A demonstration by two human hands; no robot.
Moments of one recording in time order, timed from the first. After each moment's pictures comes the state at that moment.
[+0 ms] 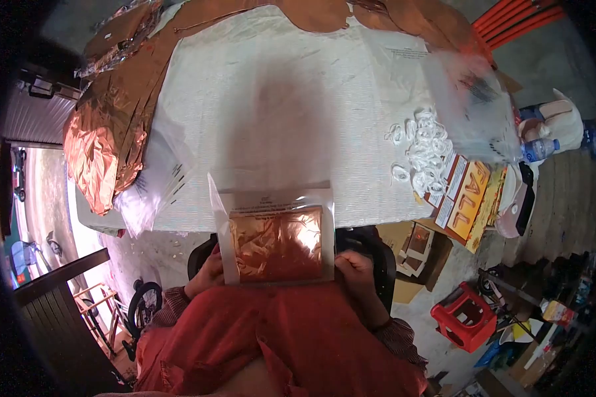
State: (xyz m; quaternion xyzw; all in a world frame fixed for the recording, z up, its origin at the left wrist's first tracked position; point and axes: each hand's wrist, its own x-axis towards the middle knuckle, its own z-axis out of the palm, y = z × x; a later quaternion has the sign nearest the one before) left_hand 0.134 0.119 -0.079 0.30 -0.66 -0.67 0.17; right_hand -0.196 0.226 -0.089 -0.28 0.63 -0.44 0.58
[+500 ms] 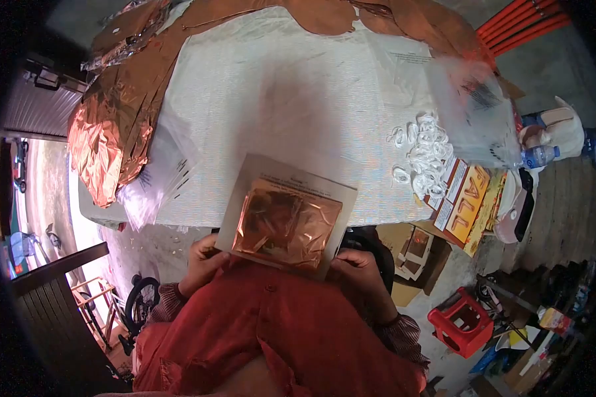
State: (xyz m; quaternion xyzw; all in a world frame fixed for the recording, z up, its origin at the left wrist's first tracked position) left_hand 0.118 0.113 -0.045 0.42 -0.42 -0.75 0.30; right_hand -0.211 0.202 -0.056 -0.27 0.57 -0.37 0.68
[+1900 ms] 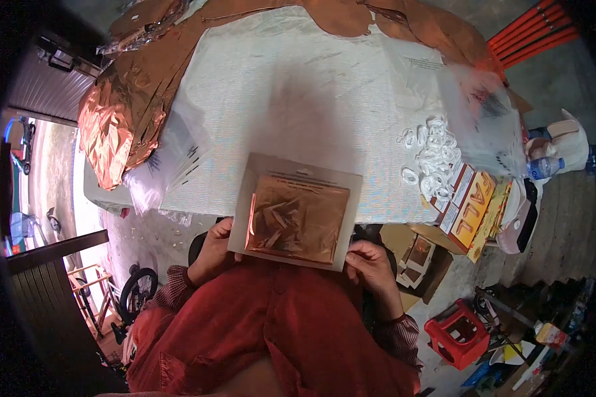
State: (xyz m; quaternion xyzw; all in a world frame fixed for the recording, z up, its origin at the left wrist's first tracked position) left_hand 0.096 0.109 -0.057 0.36 -0.27 -0.83 0.33; right_hand -0.225 0.200 -0.059 -0.23 0.53 -0.41 0.71
